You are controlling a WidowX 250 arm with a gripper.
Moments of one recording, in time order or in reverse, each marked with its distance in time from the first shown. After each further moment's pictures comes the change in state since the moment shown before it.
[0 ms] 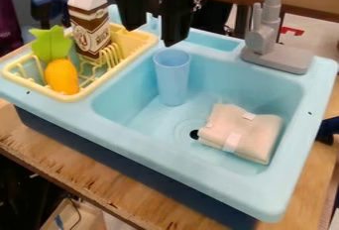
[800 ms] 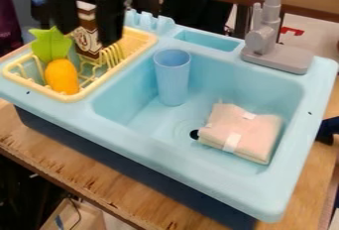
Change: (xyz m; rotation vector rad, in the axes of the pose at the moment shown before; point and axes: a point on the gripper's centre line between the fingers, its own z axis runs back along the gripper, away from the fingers) arm -0.037 0.066 -0.009 0.045 0.027 0.233
